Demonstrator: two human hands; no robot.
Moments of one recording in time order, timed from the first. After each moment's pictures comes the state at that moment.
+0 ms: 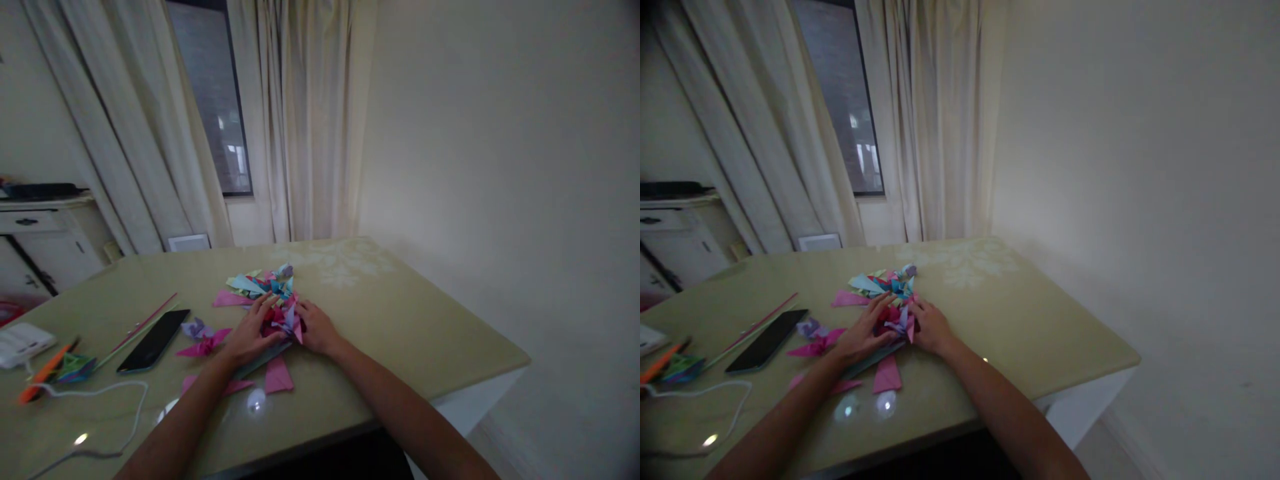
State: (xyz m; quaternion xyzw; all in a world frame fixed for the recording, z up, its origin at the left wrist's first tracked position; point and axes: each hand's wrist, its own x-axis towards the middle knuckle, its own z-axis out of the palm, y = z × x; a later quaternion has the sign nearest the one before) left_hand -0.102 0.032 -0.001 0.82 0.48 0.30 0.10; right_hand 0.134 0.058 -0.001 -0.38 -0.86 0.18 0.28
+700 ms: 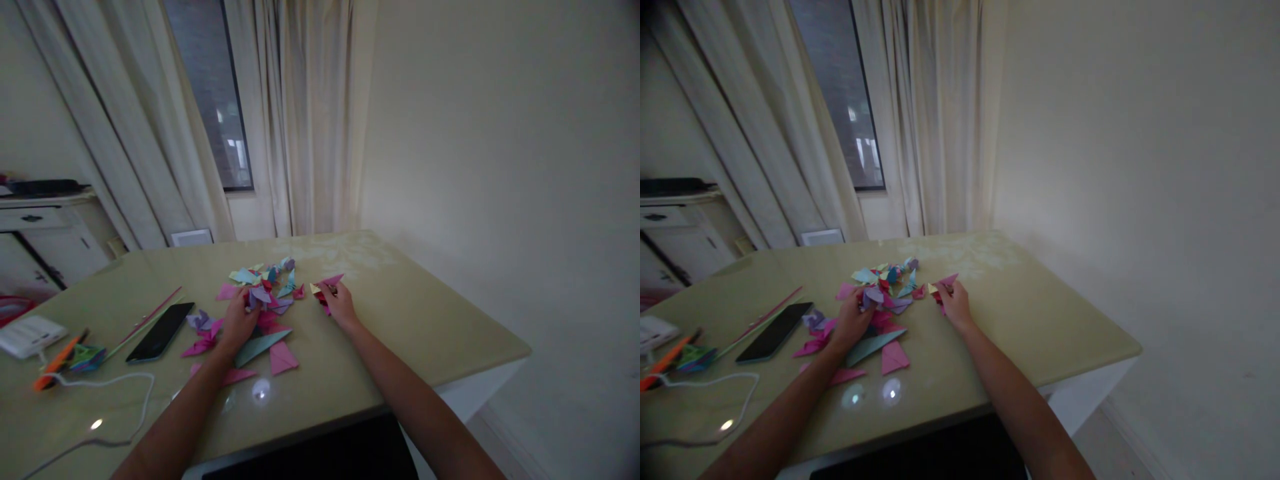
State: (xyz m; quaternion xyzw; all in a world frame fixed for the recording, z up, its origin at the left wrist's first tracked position) left_hand -0.117 0.052 0.003 0.68 0.53 0.51 0.04; right_hand 0.169 0.097 -0.015 -0.46 -0.60 0.28 0.59
